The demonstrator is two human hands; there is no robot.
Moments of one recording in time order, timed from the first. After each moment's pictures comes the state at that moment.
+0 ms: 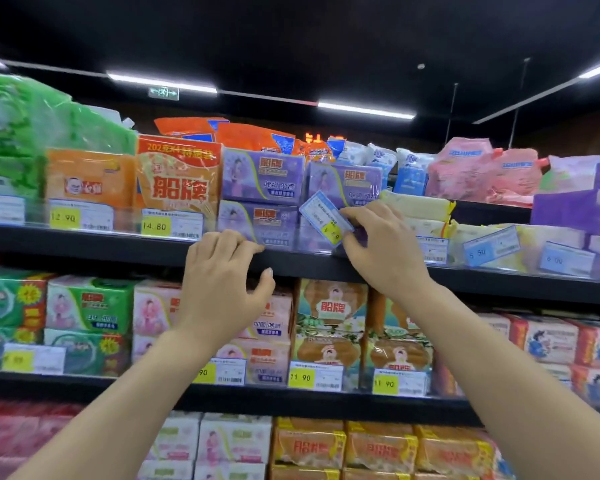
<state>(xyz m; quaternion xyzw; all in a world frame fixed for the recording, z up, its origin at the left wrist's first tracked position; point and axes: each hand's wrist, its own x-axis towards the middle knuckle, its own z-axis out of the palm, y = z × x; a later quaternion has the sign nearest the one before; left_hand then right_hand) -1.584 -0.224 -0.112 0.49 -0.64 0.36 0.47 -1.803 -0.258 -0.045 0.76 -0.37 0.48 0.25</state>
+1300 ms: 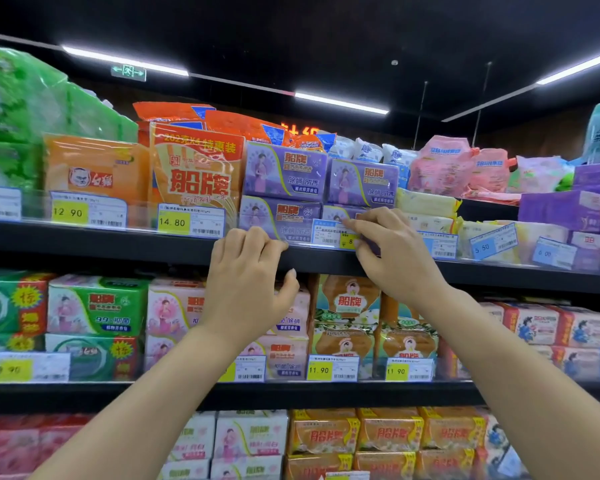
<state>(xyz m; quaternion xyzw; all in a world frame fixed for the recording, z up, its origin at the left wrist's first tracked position) -1.572 -0.225 -0.112 0.47 -0.67 0.35 0.45 -1.788 -0.245 -0.057 0.78 -0.37 0.42 0.27</state>
